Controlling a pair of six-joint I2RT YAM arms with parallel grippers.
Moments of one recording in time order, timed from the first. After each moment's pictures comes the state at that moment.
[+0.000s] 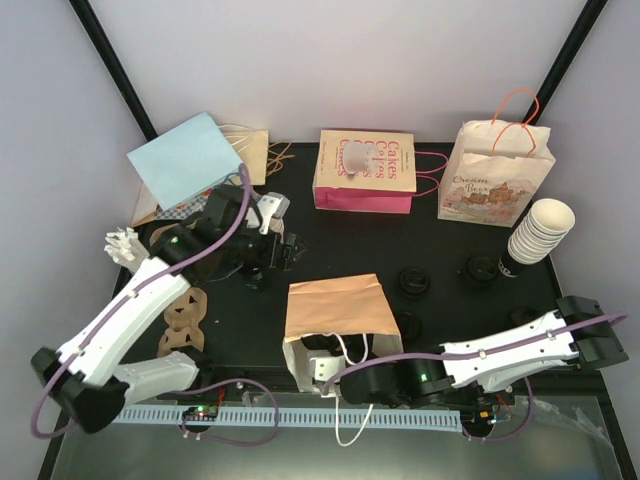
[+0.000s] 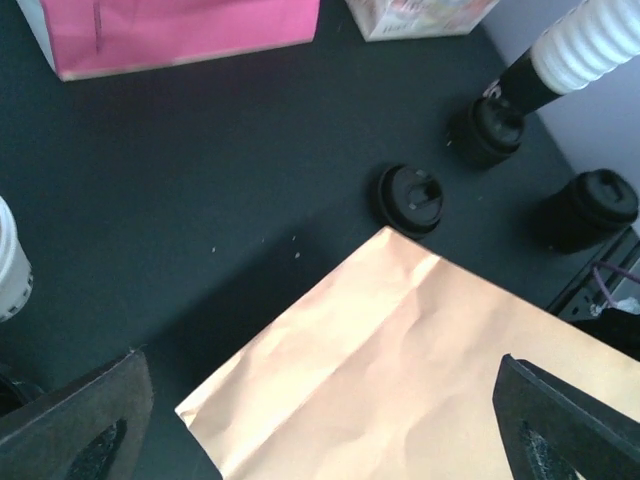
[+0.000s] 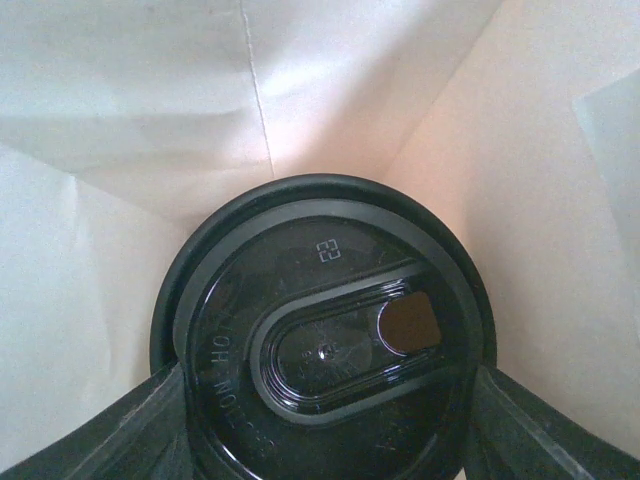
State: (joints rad) left arm -0.59 1.04 1.18 -0.82 0.32 -0.33; right arm 1.76 1.15 0.69 -0.29 0.83 -0.40
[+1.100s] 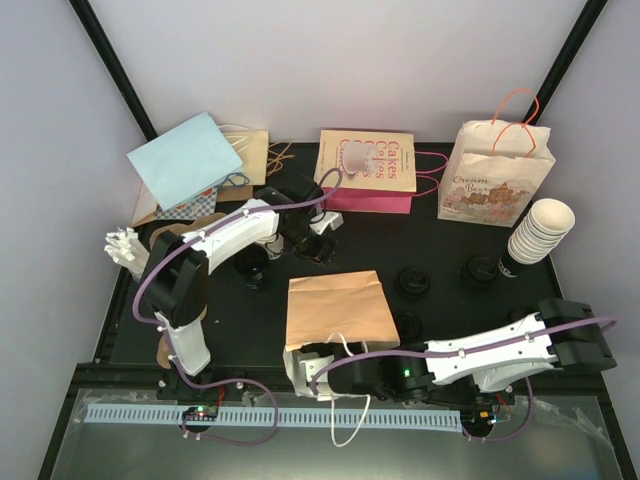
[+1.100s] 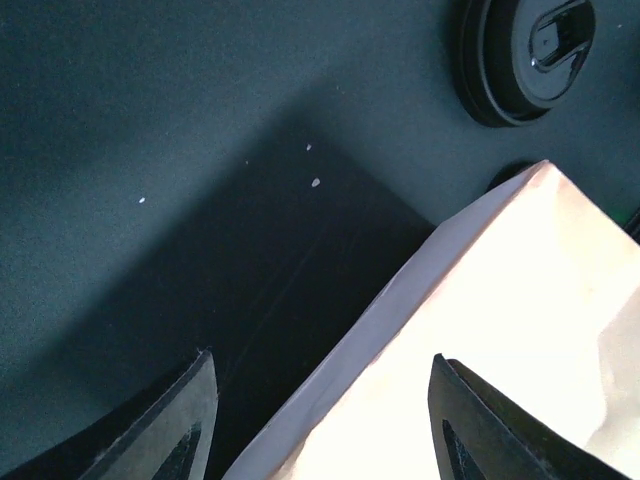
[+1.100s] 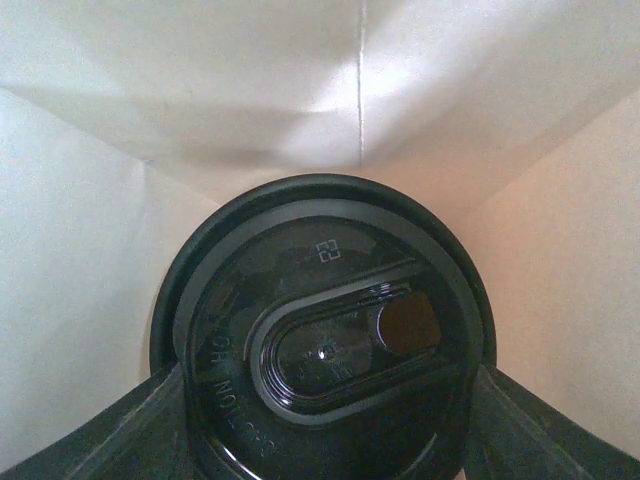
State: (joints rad) left arm -0.62 1.80 1.41 -0.89 0.50 -0.18; right arm 1.69 1.25 0.68 -0.21 0.69 -0.53
